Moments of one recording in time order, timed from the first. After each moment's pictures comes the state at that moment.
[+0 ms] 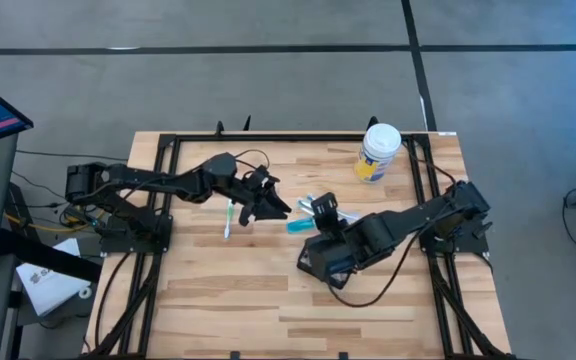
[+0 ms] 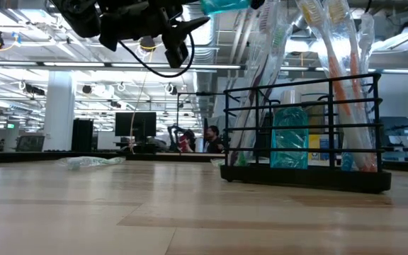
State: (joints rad) left arm 0.20 1.43 0.76 0.63 0.61 -0.60; right arm 0.41 1.84 1.89 -1.34 0.76 -0.25
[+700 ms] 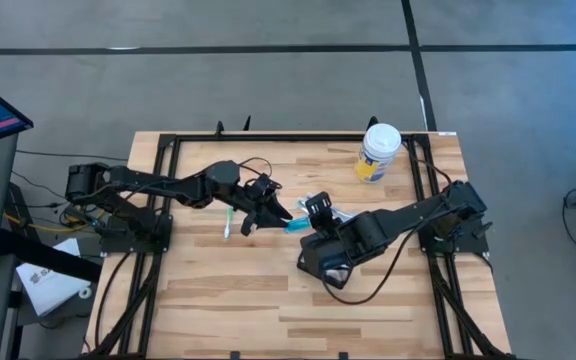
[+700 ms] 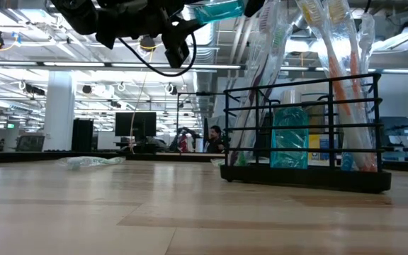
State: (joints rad) left arm 0.14 1.44 0.76 0.59 0.54 -0.52; right arm 0.39 1.85 1.89 -1.30 0.74 -0.30
